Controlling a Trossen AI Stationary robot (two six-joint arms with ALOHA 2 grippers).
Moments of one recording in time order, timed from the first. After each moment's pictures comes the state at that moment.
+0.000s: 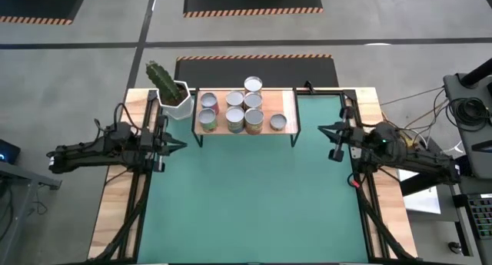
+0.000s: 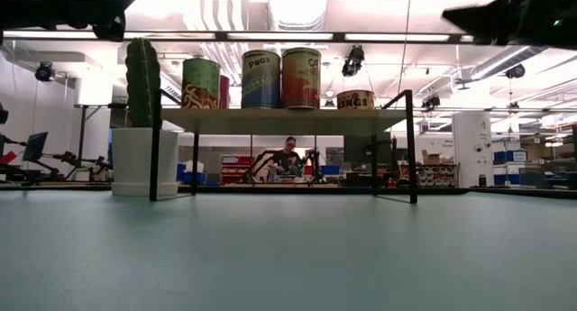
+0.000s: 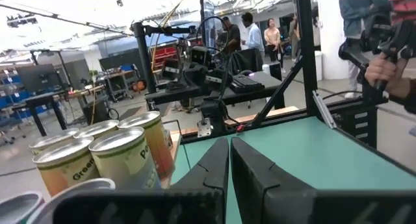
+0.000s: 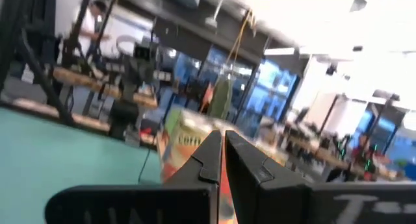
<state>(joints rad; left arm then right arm) 0.11 0.17 0.31 -0.04 0.16 0.20 -0.29 0.20 0.17 0.27 -0.14 -0.38</state>
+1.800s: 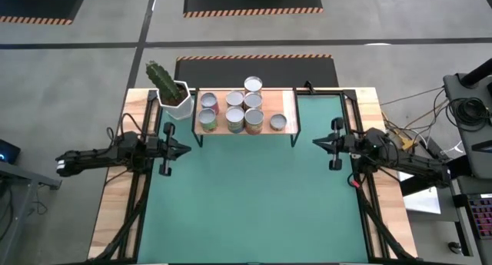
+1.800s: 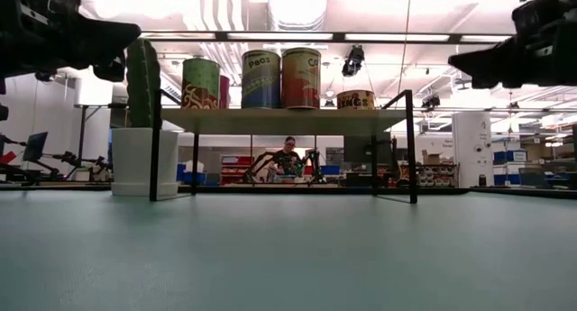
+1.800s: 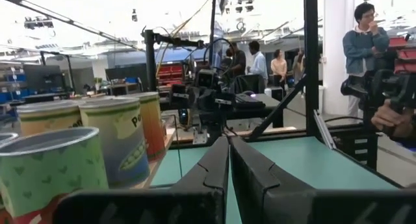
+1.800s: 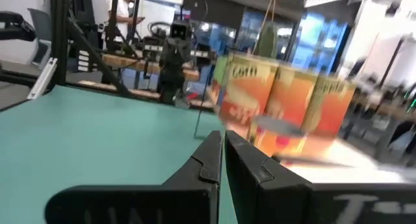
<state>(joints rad) 0.11 0.01 0.01 0.21 0.14 0.06 -0.29 0.03 0.01 0.10 -0.24 -0.22</state>
